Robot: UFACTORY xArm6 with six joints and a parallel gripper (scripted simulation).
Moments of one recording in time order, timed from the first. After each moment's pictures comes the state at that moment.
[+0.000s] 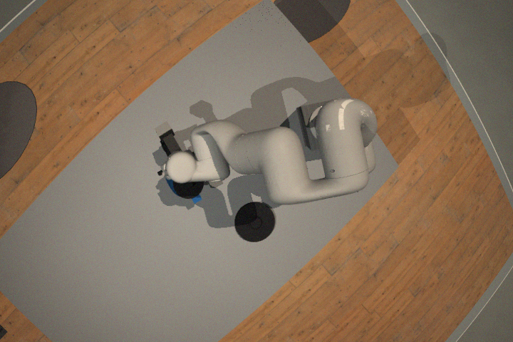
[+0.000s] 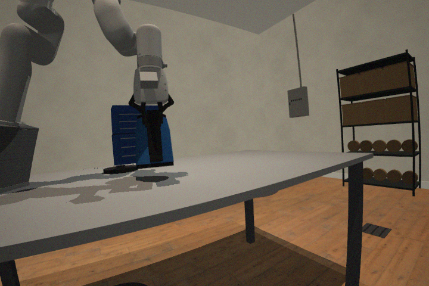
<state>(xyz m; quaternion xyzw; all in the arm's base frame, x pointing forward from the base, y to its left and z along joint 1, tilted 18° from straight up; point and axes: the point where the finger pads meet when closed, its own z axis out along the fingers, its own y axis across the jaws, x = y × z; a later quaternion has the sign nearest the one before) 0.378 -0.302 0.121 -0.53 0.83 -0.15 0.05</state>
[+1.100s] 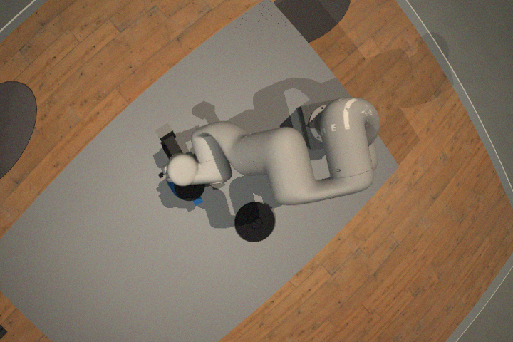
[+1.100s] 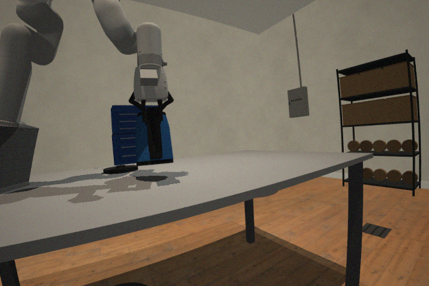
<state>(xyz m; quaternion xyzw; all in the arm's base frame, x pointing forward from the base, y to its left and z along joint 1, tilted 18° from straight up) 0.379 -0.295 0.129 -0.53 0.83 -0.15 0.05</state>
